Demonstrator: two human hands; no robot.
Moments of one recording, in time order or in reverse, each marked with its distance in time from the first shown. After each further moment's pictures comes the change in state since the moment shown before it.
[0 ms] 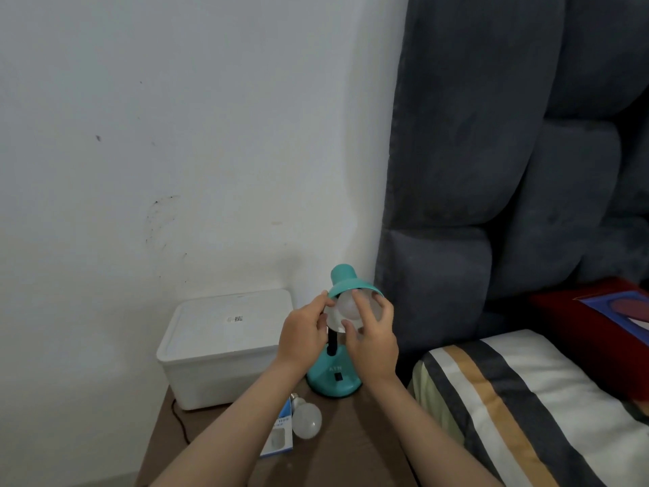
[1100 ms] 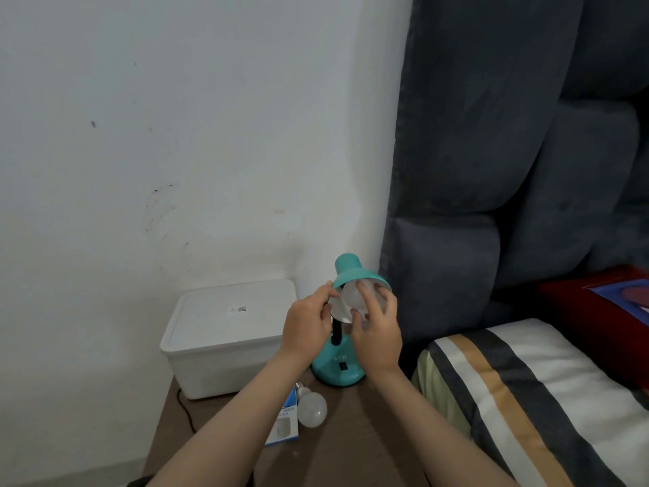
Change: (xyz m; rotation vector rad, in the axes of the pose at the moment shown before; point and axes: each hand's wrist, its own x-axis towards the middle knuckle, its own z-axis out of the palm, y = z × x) left_hand 0.000 -0.004 0.002 -0.021 0.012 0.009; right_hand 0.000 0.005 0.010 0.012 0.063 -0.009
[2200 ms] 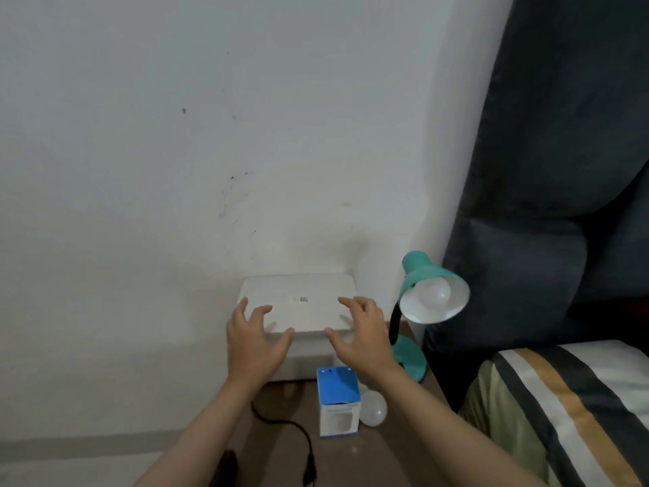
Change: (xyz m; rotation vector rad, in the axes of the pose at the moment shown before) left_hand -0.072 -0.121 -0.121 0.293 0.139 -0.442; right_hand -0.028 -0.060 0.084 0.015 -0.460 -0.088
